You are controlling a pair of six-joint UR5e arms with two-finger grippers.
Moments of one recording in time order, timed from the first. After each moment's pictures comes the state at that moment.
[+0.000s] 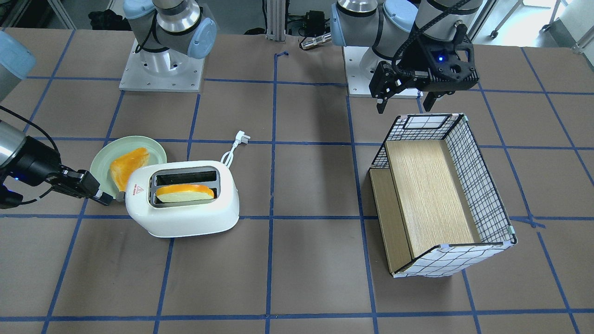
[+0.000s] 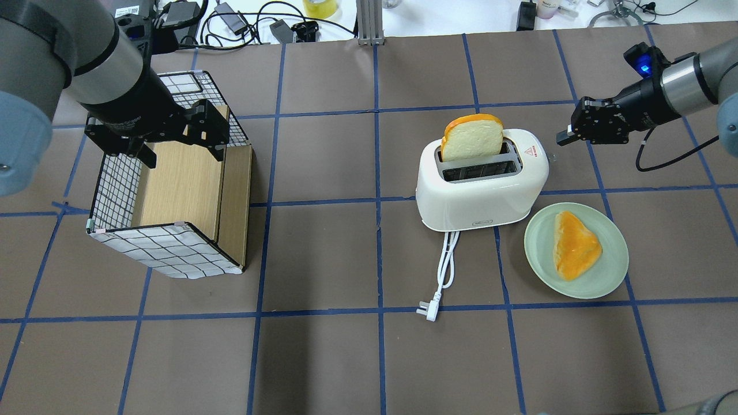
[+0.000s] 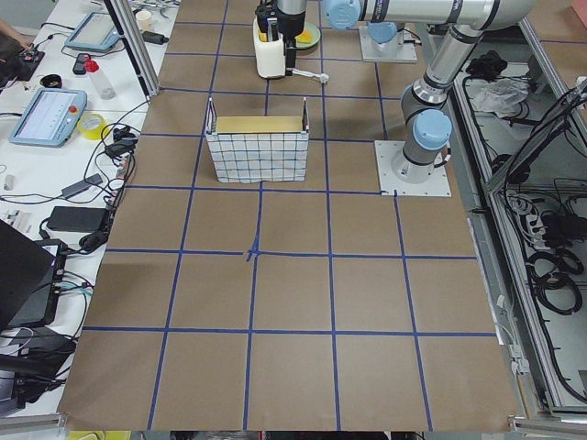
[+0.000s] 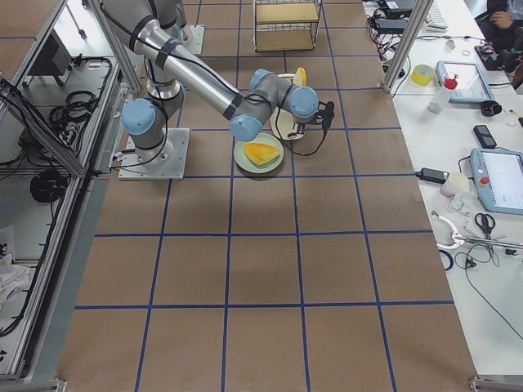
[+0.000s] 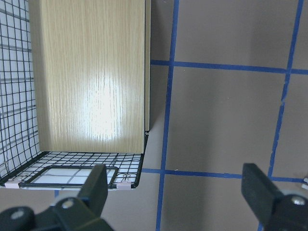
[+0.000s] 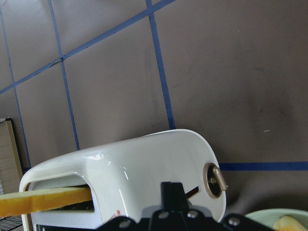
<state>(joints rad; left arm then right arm) -1.57 -1.47 -1.67 -1.51 1.59 -0.08 1.10 -1.35 1.83 -1.89 -0.95 -0.30</state>
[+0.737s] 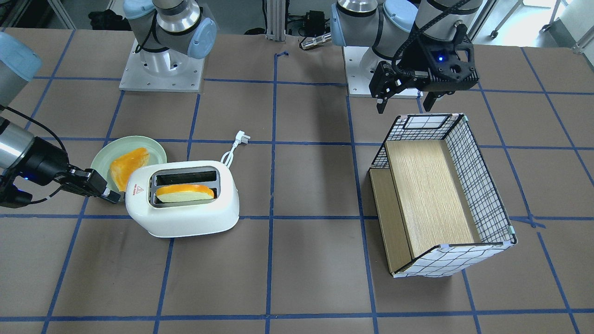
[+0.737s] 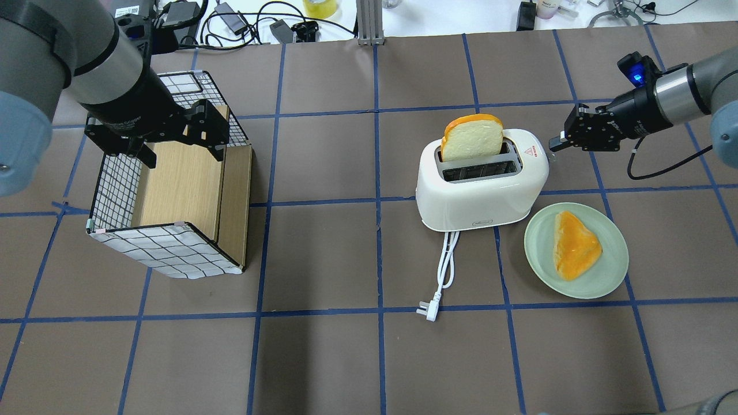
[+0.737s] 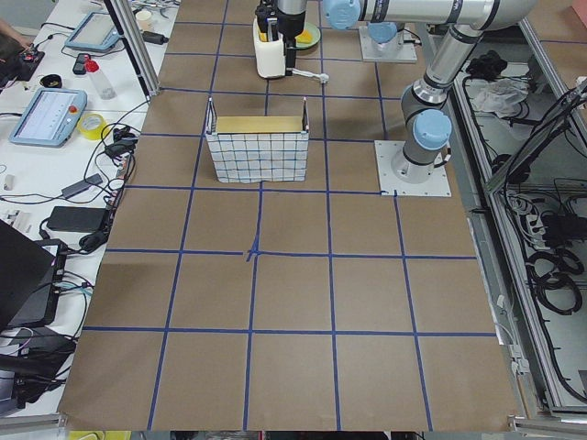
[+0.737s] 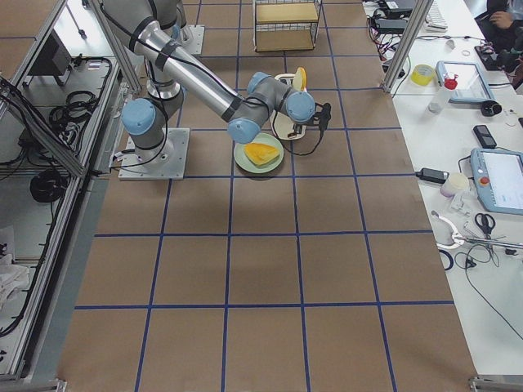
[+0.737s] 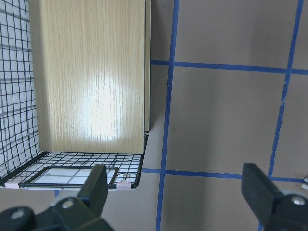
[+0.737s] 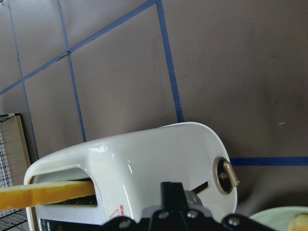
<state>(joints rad) -1.57 -1.47 -1.67 -1.51 1.59 -0.08 1.10 -1.35 1.86 -1.89 -0.92 -0.31</state>
